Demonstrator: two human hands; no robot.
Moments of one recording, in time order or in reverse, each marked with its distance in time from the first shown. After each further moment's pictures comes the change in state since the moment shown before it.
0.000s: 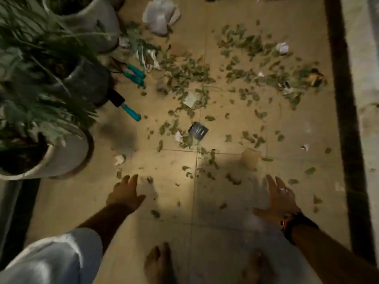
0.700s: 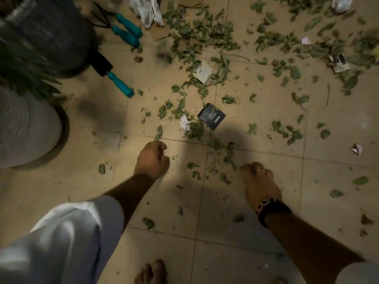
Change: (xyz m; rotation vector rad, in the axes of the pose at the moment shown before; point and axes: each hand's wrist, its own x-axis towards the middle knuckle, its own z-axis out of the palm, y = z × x) left_hand 0.141 0.073 0.055 -0.501 0.283 0.254; right_hand 0.122 -0.095 0.075 -0.157 0.279 -0.232
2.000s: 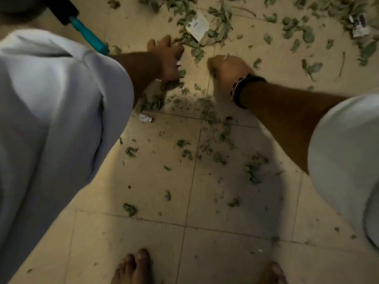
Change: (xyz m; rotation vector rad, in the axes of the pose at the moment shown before) left_hand 0.190 0.088 -0.015 0.630 -0.265 0.304; right_hand 0.195 -0.076 -0.092 -0.118 0.203 -0.344
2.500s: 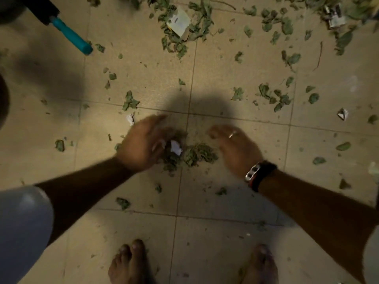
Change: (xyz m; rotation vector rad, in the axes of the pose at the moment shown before) left_hand -0.193 0.036 0.121 -0.338 0.386 0.382; right_hand -0.205 -0.007 0.045 0.211 0.015 -0.065
